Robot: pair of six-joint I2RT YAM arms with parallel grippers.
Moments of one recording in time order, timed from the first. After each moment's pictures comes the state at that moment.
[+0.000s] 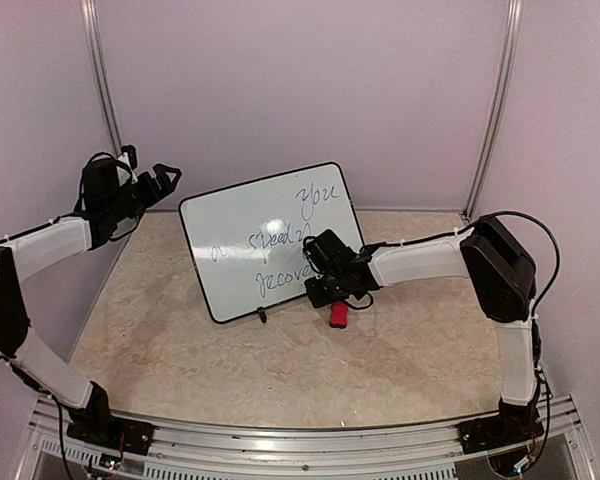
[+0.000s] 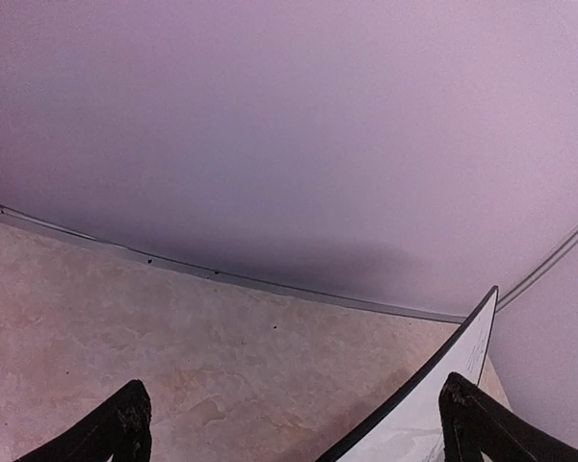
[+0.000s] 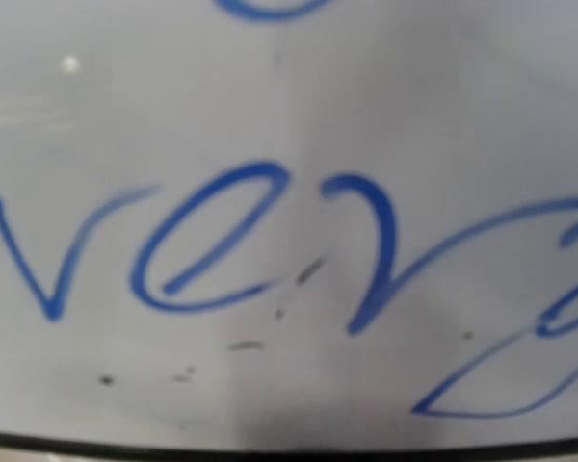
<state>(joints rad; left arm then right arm) -0.08 1.48 1.07 0.24 0.24 -0.51 0.86 2.12 1.46 -0.27 0.24 0.33</state>
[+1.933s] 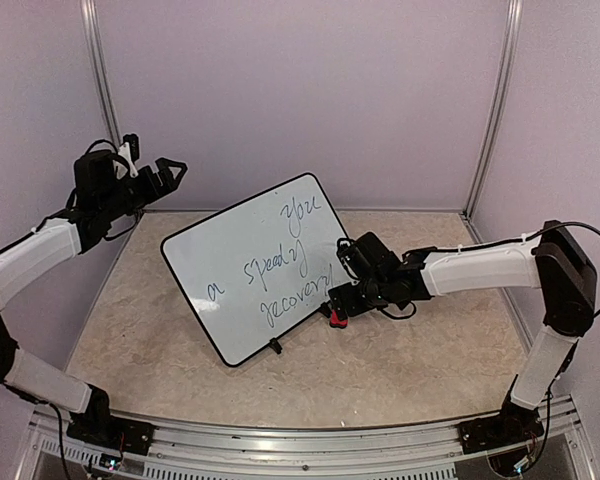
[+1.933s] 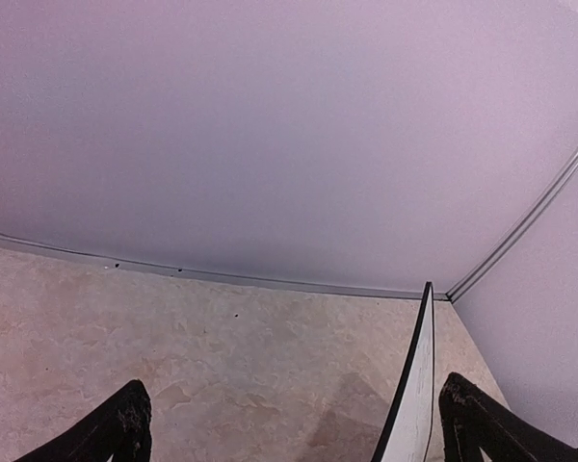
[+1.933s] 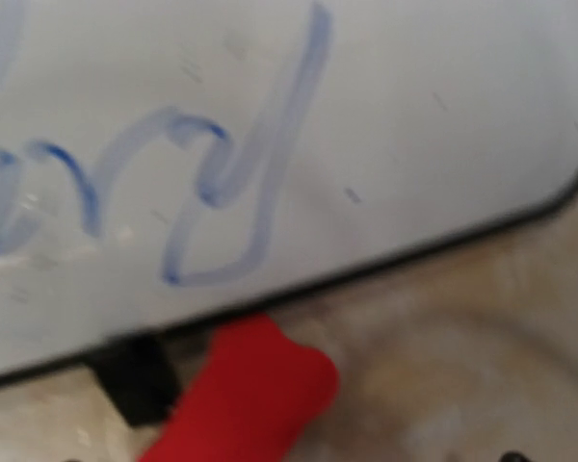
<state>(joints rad) -0.17 1.34 1.08 0.11 0.23 -0.45 0.86 1.75 1.12 -0.27 0.26 0.34</state>
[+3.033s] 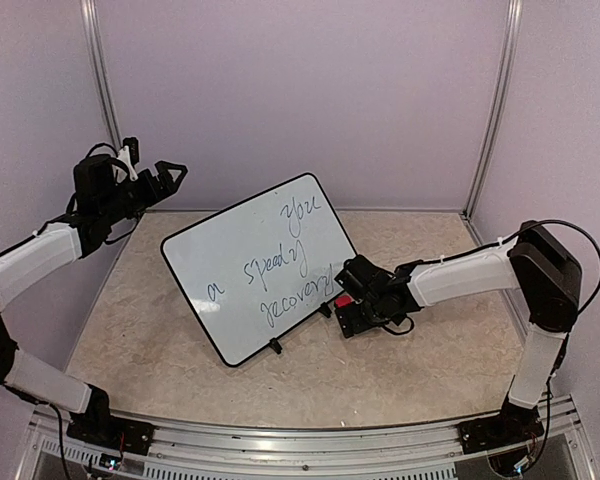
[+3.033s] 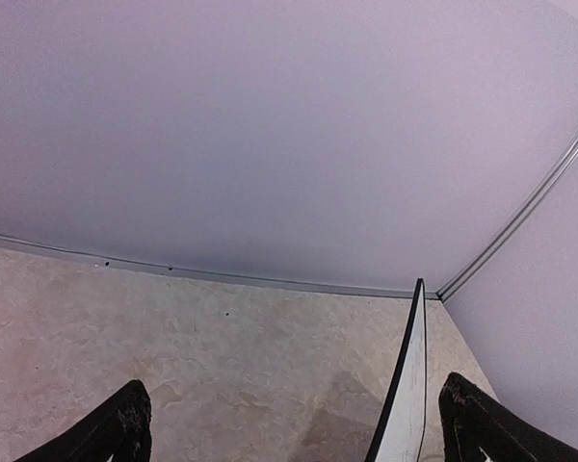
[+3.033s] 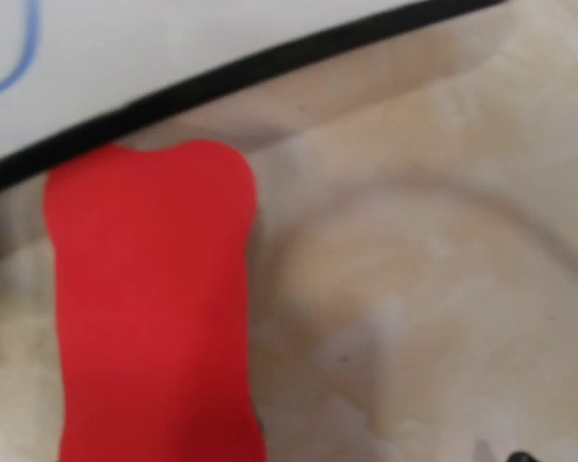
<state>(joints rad) -0.16 1.33 1.03 0.17 0.26 -0.48 0.88 1.85 1.08 -0.34 0.38 0.44</state>
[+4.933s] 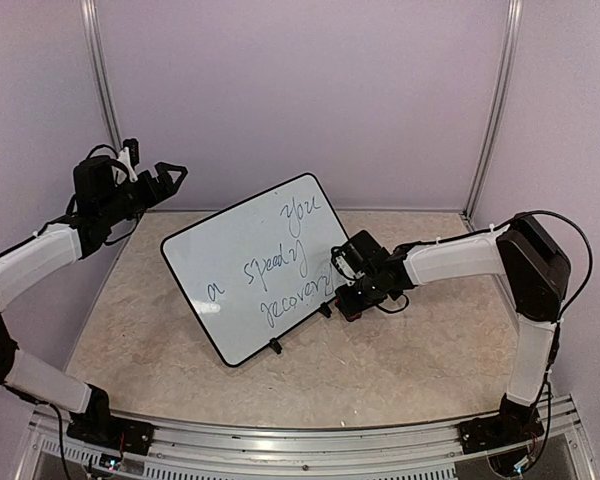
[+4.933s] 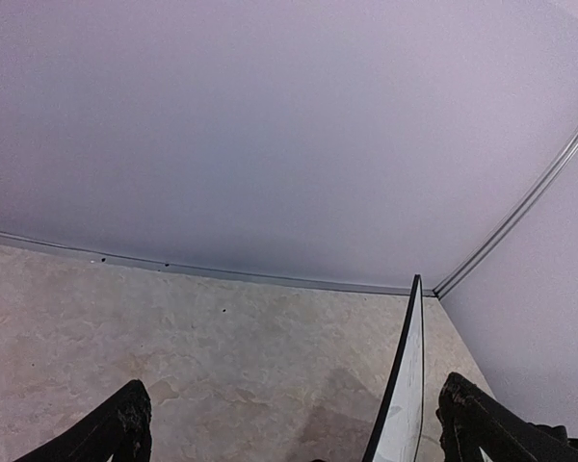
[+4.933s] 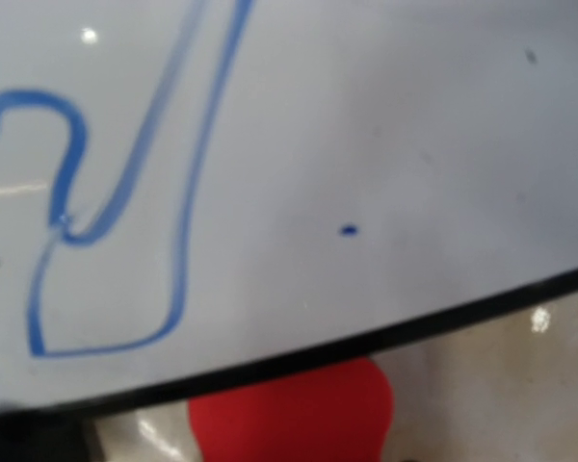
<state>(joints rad) -0.15 1.33 1.02 0.18 0.28 -0.49 0.76 1.93 1.22 -0.31 0.12 0.24</state>
